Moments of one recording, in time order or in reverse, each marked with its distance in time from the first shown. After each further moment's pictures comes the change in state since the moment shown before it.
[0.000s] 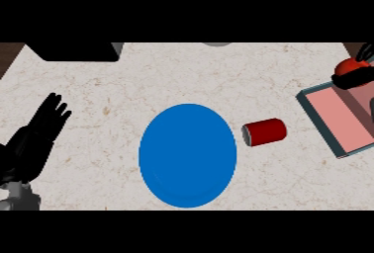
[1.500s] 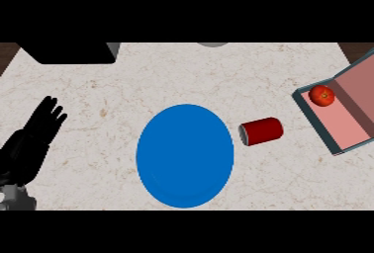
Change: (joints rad) left arm 0.015 0.005 0.027 0.017 0.002 -0.020 -0.013; right arm 0.304 0.005 -0.519 -0.275 -0.621 -0.175 -0.234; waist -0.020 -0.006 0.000
